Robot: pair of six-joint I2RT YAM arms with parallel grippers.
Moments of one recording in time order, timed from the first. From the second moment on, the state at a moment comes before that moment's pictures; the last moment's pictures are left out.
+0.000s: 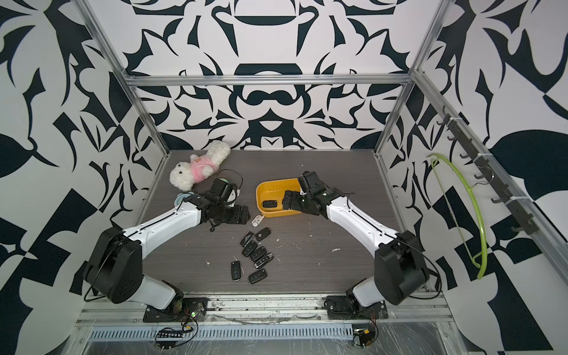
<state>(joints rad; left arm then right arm) -0.53 1.52 1.00 -0.57 0.18 -0.37 0.50 1.42 1.08 -0.56 -0.12 0.64</state>
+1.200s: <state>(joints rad) -0.67 1.85 1.14 -0.45 0.09 -0.22 0.50 1.31 1.03 -0.59 -0.10 0.70</state>
